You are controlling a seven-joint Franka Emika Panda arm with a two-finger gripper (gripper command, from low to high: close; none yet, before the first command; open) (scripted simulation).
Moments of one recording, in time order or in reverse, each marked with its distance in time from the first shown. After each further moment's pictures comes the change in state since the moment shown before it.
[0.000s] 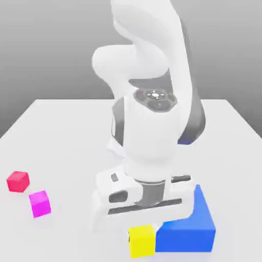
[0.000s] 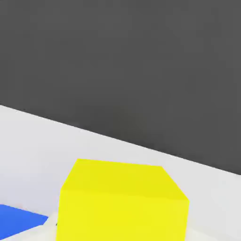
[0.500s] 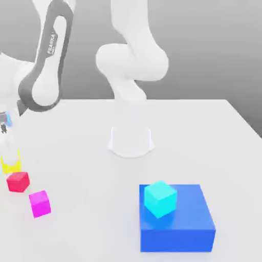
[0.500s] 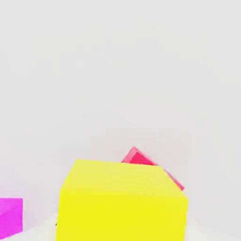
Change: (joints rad) arm -0.549 -0.052 -0.280 -0.218 0.326 0.117 0.110
